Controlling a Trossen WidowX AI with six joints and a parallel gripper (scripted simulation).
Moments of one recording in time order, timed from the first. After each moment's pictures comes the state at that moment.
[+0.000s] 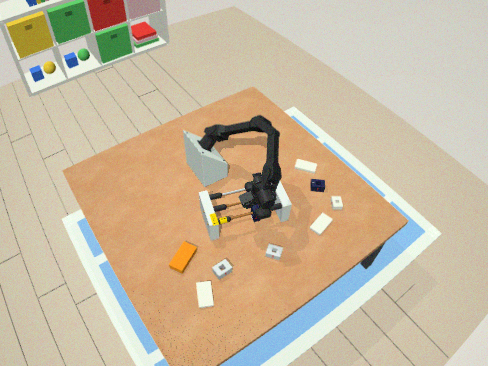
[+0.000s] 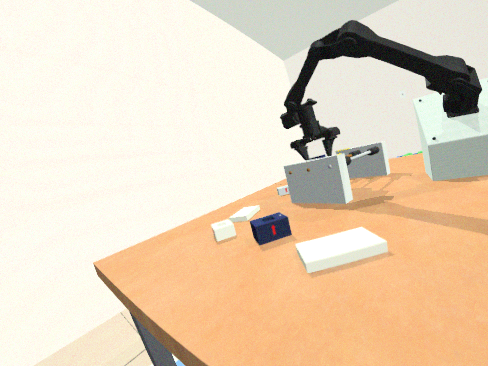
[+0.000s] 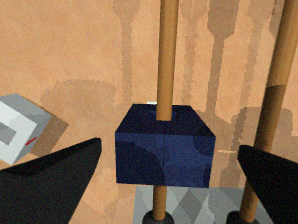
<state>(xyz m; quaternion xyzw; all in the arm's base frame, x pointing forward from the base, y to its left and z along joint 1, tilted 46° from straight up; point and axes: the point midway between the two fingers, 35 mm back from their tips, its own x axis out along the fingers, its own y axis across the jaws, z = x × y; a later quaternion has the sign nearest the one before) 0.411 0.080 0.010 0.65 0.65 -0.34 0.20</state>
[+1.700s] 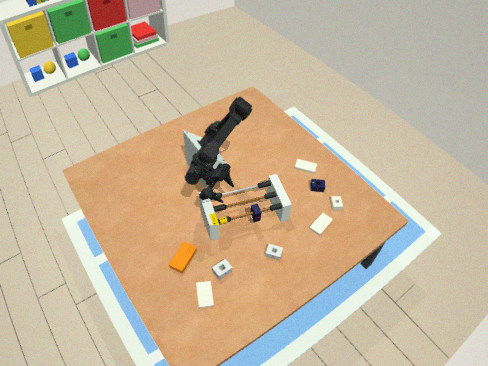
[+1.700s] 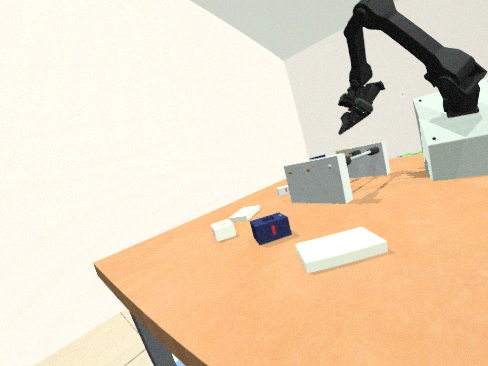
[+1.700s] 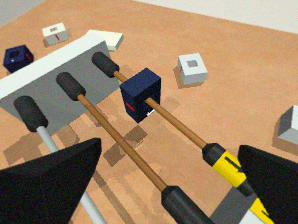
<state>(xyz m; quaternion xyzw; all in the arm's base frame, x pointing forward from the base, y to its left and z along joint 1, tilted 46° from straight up) 0.317 -0.059 -0.020 0.28 0.24 0.40 0.84</state>
